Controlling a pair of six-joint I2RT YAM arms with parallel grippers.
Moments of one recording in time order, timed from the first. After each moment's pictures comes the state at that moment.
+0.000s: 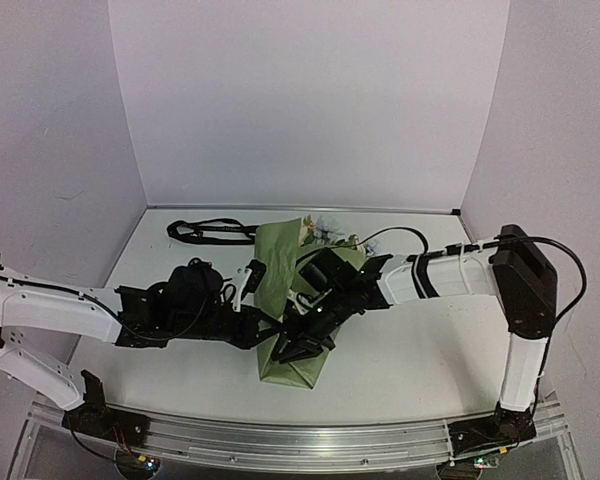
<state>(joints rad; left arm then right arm) -1.11 1.31 0.69 0.10 0.08 -0.67 0.99 1.96 1.32 -0.36 -0.71 0.82</state>
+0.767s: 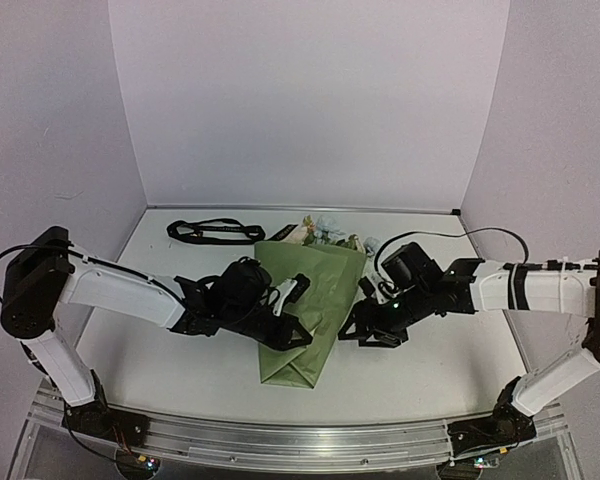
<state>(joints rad) -1.05 1.69 0.91 0.12 0.33 -0.55 0.82 1.45 0.88 -0.41 -0.37 0.83</state>
